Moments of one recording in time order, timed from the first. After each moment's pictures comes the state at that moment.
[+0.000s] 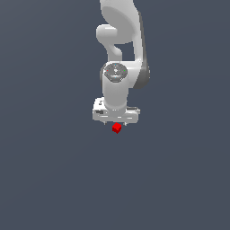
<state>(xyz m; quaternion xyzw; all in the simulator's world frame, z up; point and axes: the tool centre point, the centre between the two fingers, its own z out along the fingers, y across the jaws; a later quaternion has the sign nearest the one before) -0.020 0.001 0.135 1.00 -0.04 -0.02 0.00</state>
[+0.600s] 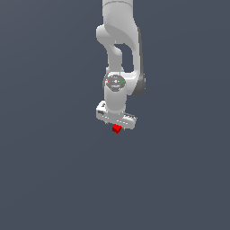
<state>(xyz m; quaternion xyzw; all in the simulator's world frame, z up) -0.047 0.002 0.075 0.98 -0.18 -0.01 0.00</state>
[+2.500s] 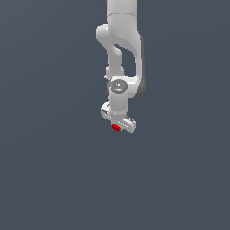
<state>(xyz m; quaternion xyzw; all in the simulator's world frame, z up) -0.063 0.015 0.042 0.96 -0.29 0.00 0.00</state>
